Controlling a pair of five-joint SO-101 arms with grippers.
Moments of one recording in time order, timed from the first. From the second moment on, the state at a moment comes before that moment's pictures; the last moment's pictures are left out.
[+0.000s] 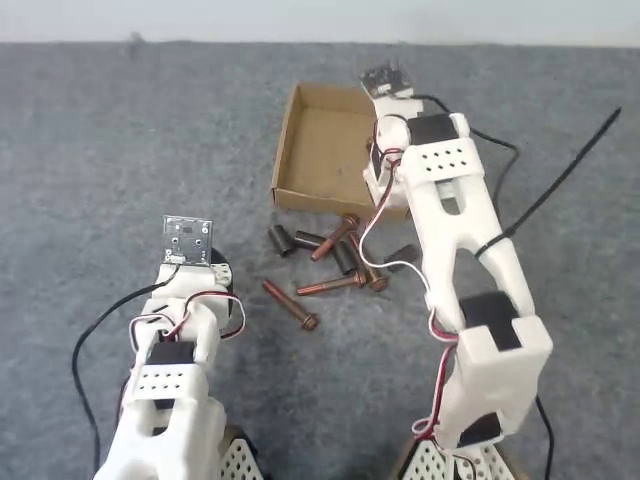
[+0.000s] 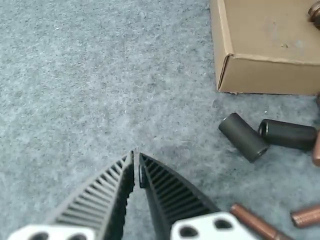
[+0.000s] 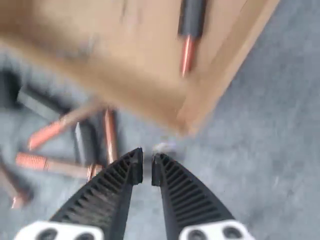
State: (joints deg) left arm -8.2 -53.5 93.7 11.8 -1.4; right arm -17.6 16.6 -15.3 86.1 9.0
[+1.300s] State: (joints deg) left arm -8.2 -53.5 93.7 11.8 -1.4; right arm -17.7 -20.0 32.1 75.8 57.4
